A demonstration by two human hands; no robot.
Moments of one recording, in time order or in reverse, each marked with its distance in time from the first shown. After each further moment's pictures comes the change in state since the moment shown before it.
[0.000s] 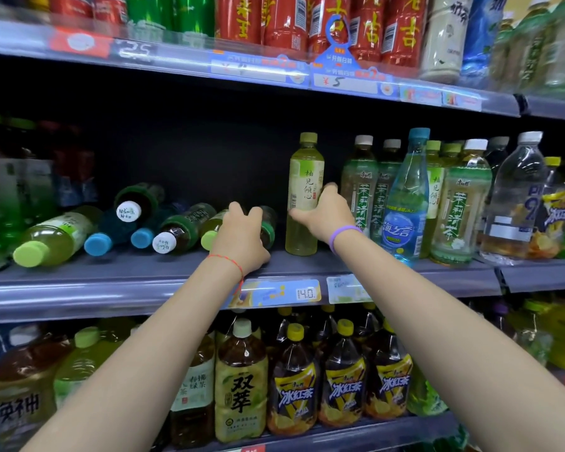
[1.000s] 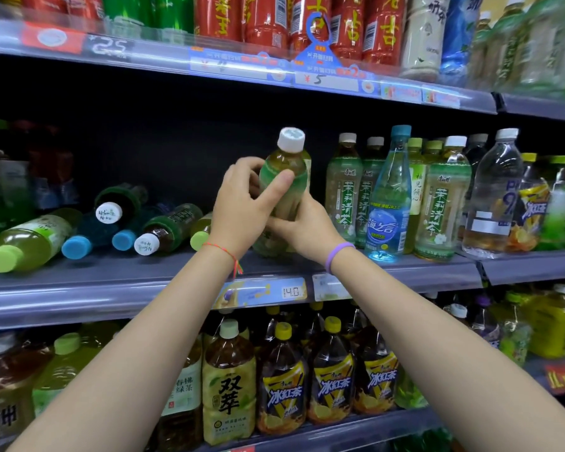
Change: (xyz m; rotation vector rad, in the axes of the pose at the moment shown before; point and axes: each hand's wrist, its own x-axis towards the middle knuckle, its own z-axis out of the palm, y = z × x) left_hand 0.005 0.032 -0.025 -0.778 0.395 0.214; right_hand -0.042 0.000 -0.004 0.281 -0.153 -0.286
